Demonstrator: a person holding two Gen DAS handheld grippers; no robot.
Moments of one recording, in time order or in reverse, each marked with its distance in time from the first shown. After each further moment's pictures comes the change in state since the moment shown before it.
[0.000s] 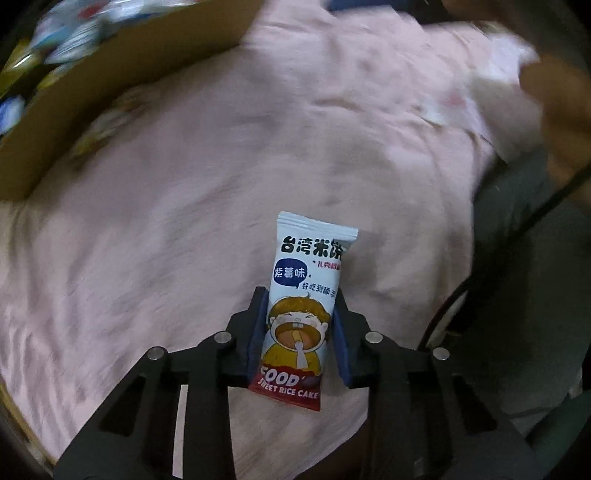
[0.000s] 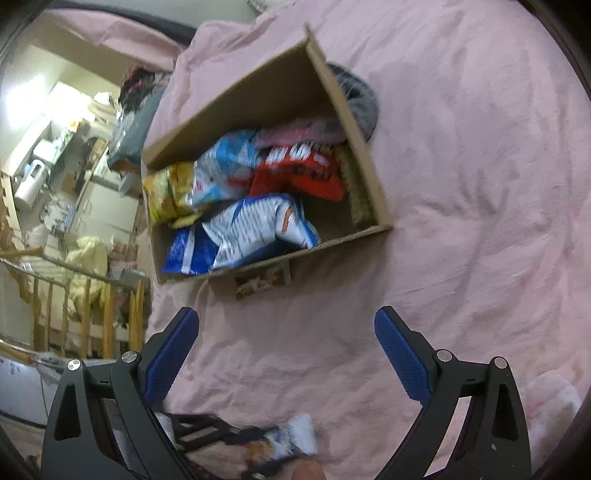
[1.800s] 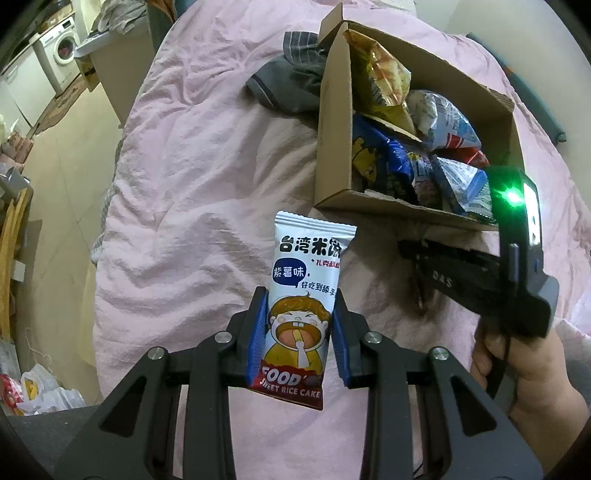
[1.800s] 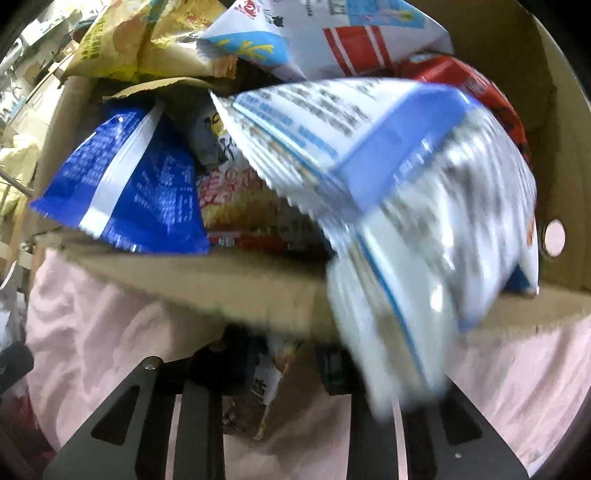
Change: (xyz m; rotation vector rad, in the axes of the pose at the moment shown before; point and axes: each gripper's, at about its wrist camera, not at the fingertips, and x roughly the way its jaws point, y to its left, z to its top) left arm -0.108 0.167 -0.046 -0.648 -0.357 0.254; right arm 0.145 0.055 0.011 -0.297 0.123 -0.330
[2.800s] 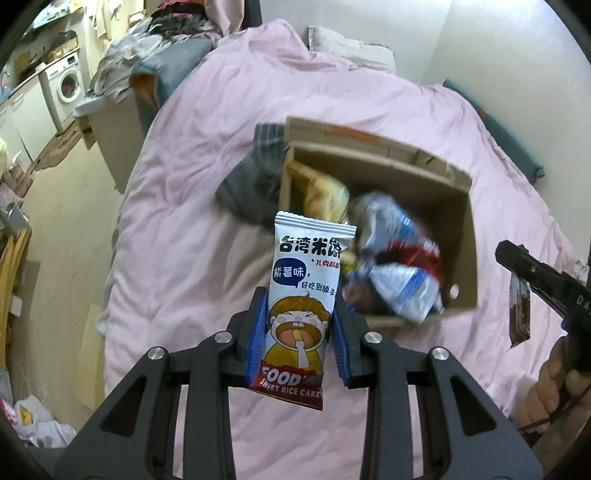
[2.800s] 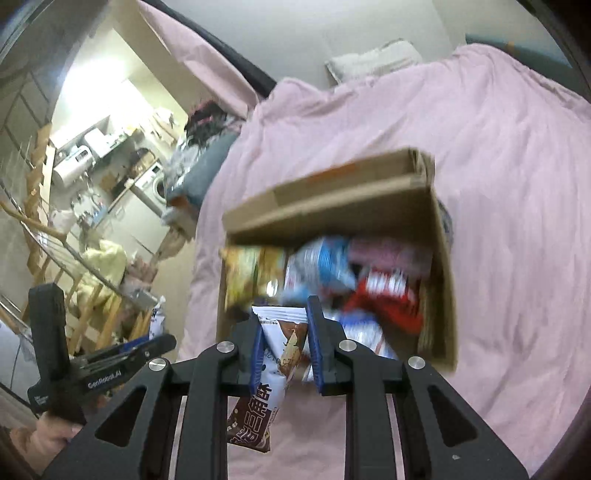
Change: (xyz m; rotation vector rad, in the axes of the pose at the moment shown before) left arm -0.063 -0.047 0.070 0.017 -0.228 -0.041; right arm -0.193 -0.051 0.021 0.105 -0.471 0.349
